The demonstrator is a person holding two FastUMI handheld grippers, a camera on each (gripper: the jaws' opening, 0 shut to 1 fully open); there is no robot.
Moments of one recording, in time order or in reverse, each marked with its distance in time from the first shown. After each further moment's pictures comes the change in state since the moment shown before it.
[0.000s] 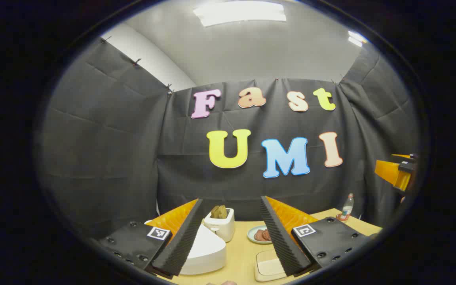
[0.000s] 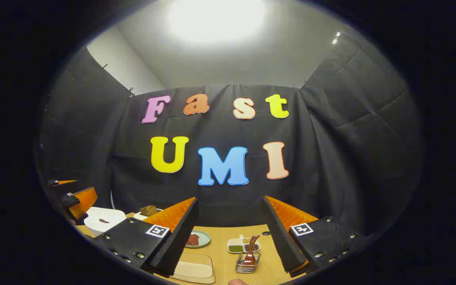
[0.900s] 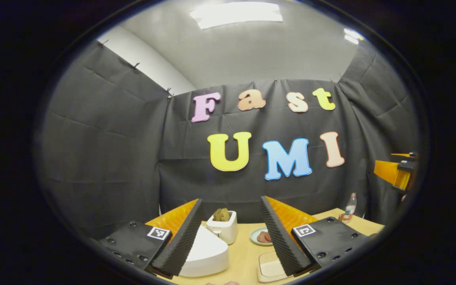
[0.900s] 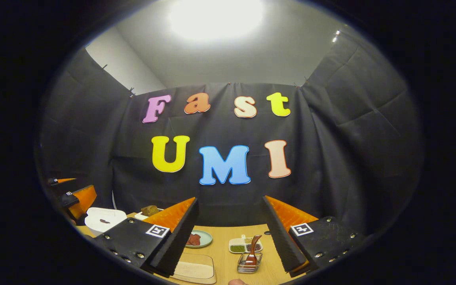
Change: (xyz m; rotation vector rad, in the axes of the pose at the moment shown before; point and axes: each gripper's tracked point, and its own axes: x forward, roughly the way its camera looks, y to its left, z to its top) left arm 0.003 -0.001 0.008 0.024 -0.019 0.019; right arm 0.008 0.000 -0.002 0.006 0.008 0.012
